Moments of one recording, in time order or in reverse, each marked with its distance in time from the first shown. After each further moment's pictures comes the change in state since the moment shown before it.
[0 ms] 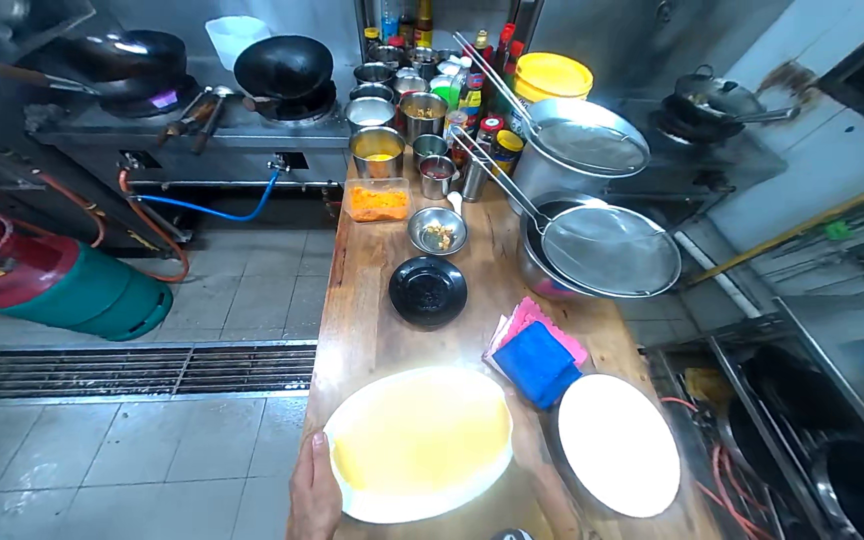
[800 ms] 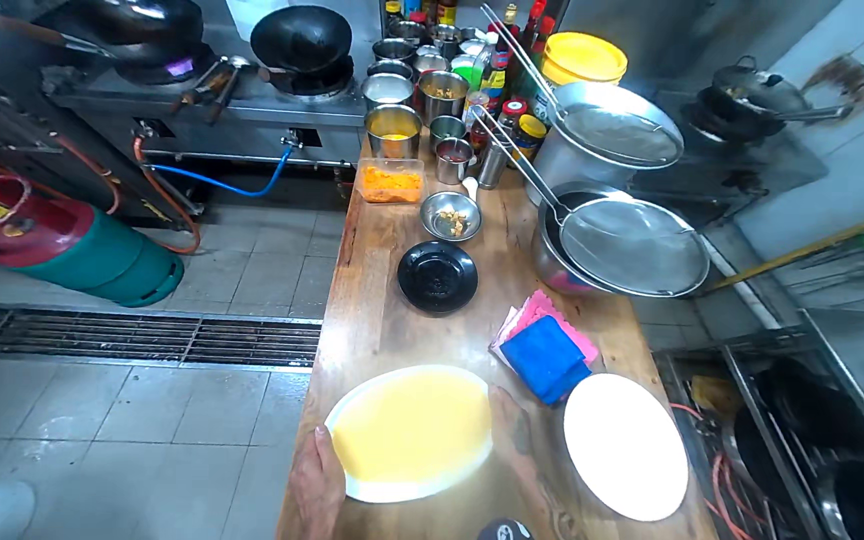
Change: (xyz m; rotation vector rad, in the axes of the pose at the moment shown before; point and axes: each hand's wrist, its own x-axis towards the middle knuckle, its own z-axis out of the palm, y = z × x) left_hand -0.006 -0.053 0.016 0.387 0.171 0.006; right_hand 0.010 0.035 0.019 -0.406 -0.070 -0.100
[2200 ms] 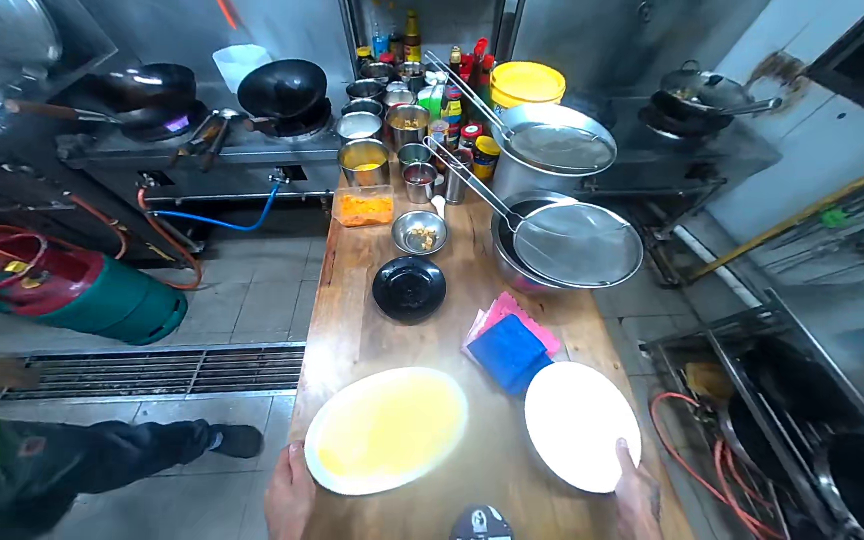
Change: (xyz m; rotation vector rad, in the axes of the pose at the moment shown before) left_hand -0.003 -0.014 -0.024 -0.002 -0.122 -0.100; right_hand -0.043 0.150 -0.152 0.458 0.587 0.524
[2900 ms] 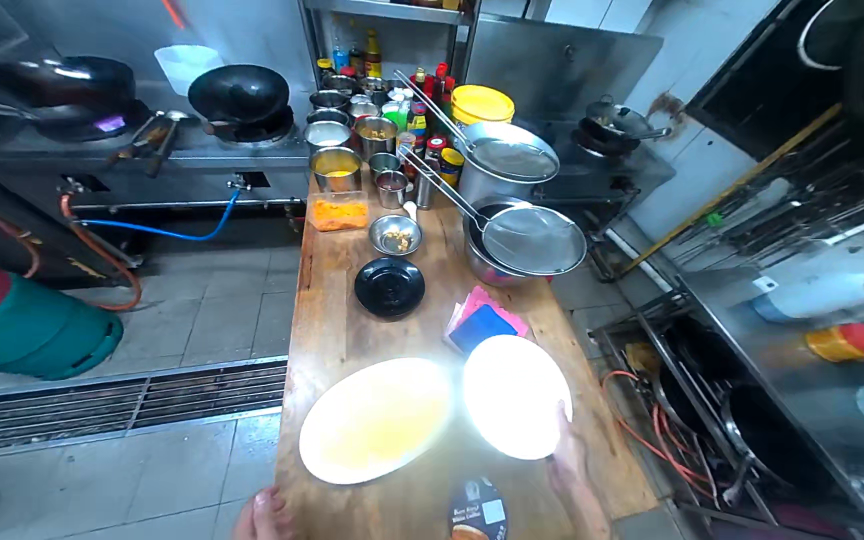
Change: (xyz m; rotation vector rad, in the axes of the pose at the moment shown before) left_hand -0.030 -0.034 -0.066 -0.244 -0.235 0.054; right_hand -0.093 -0.029 0.035 0.365 -0.184 0.017
